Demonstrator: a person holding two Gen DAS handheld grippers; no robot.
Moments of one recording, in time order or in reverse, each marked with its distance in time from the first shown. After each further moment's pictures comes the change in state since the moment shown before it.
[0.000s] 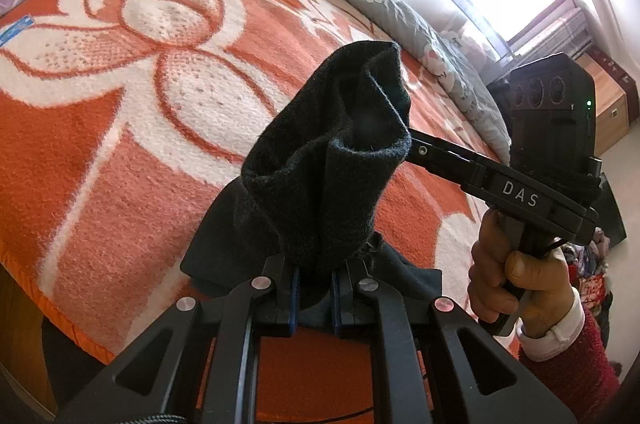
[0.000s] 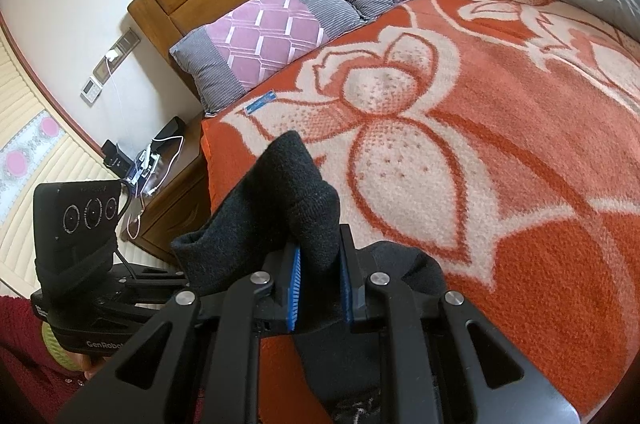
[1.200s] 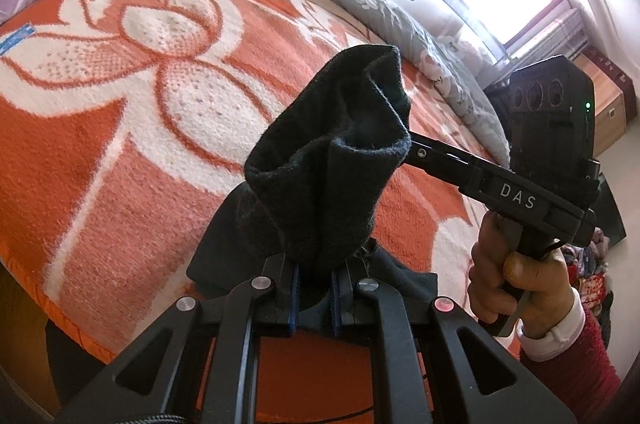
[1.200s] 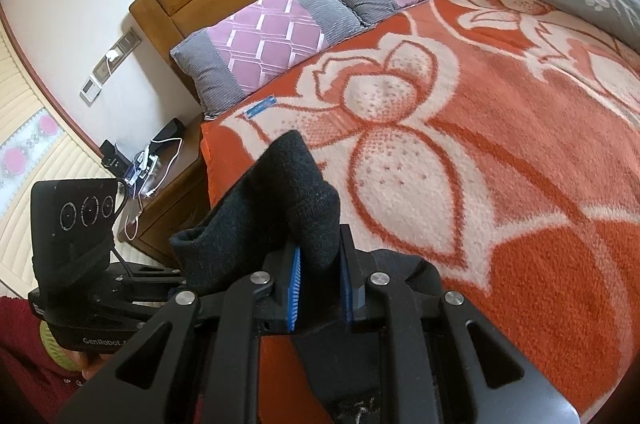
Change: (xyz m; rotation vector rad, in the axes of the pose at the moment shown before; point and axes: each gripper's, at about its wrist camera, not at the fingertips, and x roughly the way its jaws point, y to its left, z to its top) left arm -0.008 -0.003 0.000 0.011 -0.024 -0.001; right arm -0.008 0.003 0.004 -0.018 -0.015 -0.011
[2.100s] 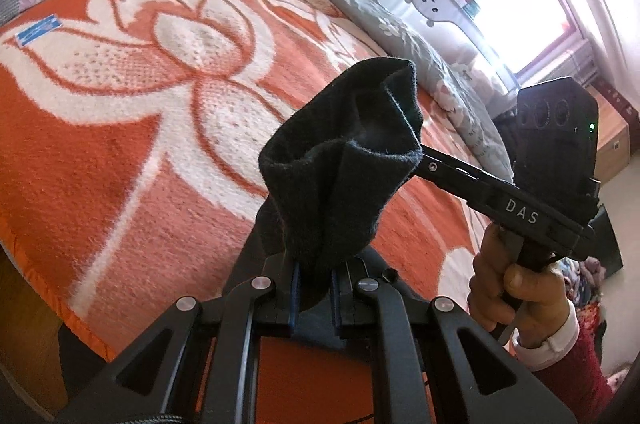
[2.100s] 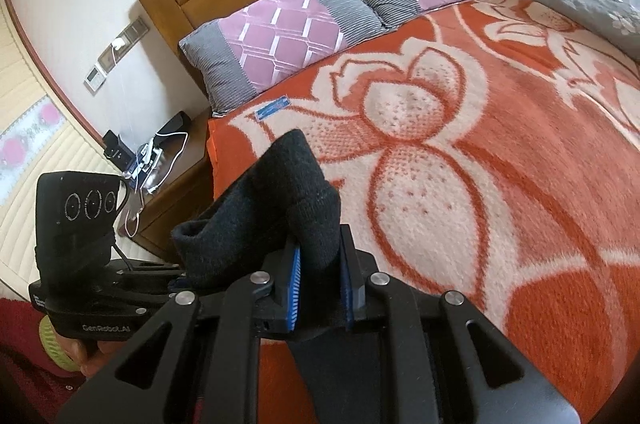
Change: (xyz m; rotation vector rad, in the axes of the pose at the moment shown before) left arm -0.020 0.034 0.017 -0.075 -0.060 0.009; right arm 0.028 0.019 0.030 -0.051 0.016 0.016
